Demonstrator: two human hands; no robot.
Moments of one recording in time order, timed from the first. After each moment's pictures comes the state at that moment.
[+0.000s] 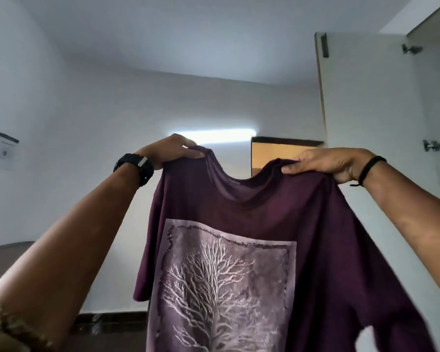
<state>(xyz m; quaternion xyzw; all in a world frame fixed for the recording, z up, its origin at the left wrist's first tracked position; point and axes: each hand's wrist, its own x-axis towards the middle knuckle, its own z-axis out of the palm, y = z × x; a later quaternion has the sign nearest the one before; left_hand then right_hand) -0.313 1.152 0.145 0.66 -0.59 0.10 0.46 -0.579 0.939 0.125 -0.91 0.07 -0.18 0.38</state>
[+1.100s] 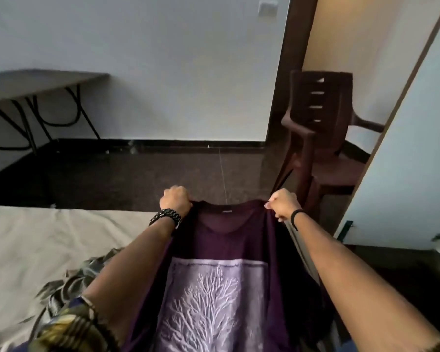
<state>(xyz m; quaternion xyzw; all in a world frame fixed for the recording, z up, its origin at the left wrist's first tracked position) -0.174 1.058 -0.365 0.95 -0.25 -0.01 0.19 -0.361 0.853 -0.346 -0.83 0.42 -0.12 0.35</state>
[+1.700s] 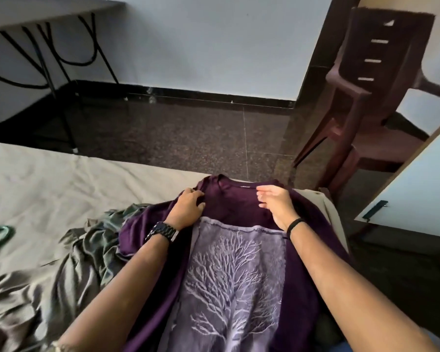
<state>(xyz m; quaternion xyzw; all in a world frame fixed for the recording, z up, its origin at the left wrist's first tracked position) -0.189 1.120 -0.469 0.90 -0.32 -0.10 0.28 -0.316 0.923 -0.441 -0.68 0.35 -0.16 0.63</state>
